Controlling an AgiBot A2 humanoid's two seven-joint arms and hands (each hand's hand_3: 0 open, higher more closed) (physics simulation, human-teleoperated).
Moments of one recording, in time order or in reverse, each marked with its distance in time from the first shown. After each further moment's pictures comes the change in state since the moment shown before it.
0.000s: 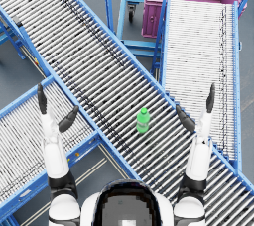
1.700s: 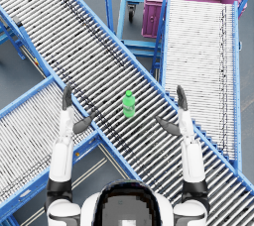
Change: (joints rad) left arm -0.160 -0.099 0.247 0.062 -0.352 0.069 0.069; right arm -0.102 0.091 0.248 -0.040 -0.352 0.068 -0.069
